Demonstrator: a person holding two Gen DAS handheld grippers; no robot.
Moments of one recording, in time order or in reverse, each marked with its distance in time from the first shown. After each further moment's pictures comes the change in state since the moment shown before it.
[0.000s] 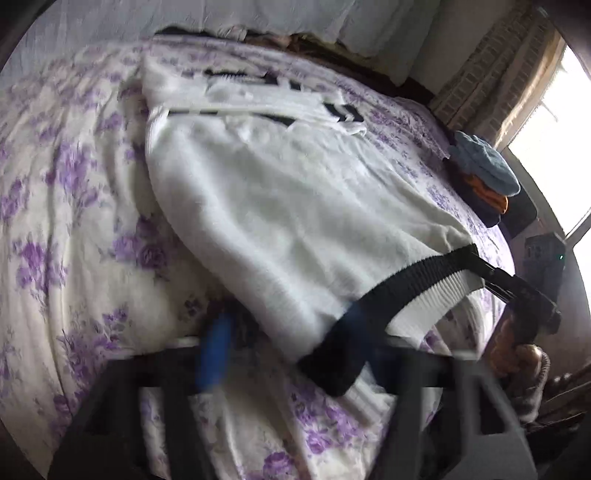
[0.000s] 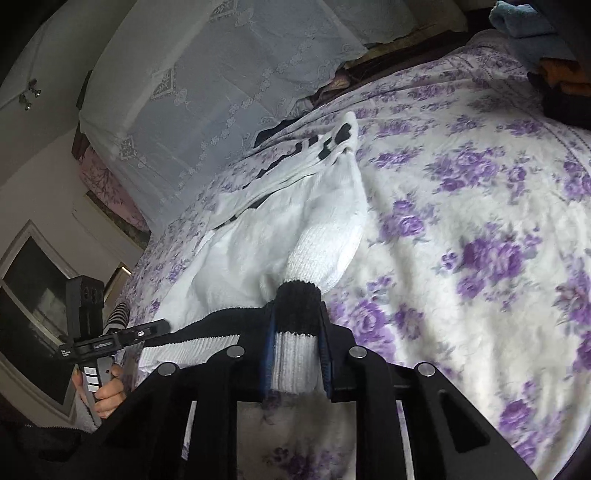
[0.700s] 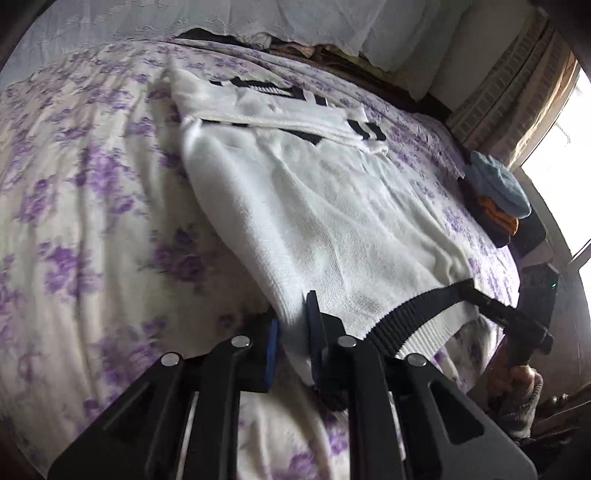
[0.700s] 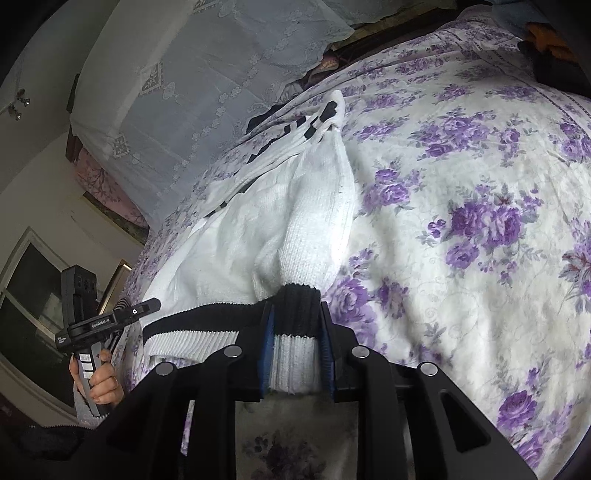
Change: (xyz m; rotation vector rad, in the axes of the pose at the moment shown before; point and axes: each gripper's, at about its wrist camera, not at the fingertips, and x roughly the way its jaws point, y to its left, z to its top) left arm -0.018 0.015 0.008 -0.041 -0.047 0.045; right arm 0.012 -0.011 -0.009 0.039 0.069 0.032
